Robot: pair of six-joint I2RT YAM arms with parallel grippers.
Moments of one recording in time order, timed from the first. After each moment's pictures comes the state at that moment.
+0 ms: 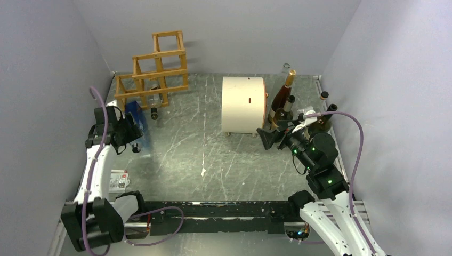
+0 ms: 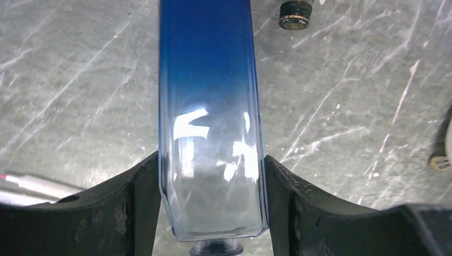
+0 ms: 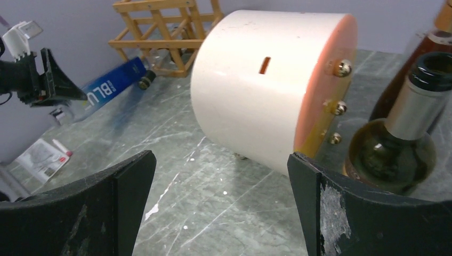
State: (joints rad) left arm 0.22 1.07 0.79 -0.53 0.09 -0.27; right arm 0.41 0.50 0.69 -0.23 -0.13 0.22
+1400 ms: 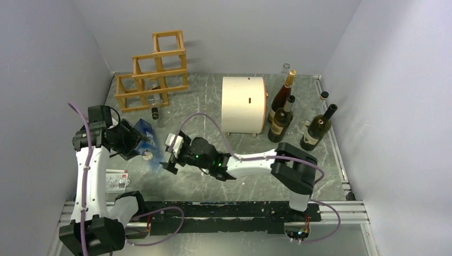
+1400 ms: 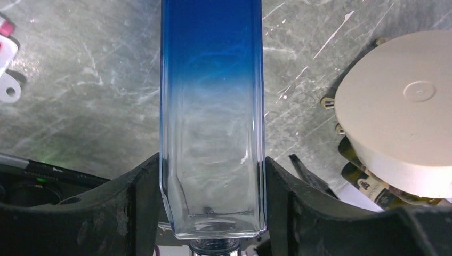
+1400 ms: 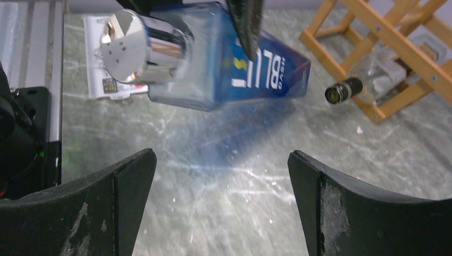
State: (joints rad) left arm 0.21 0.96 1.00 -1.09 0.26 -0.72; right arm 1.20 1.77 1.02 0.59 -0.03 -0.19
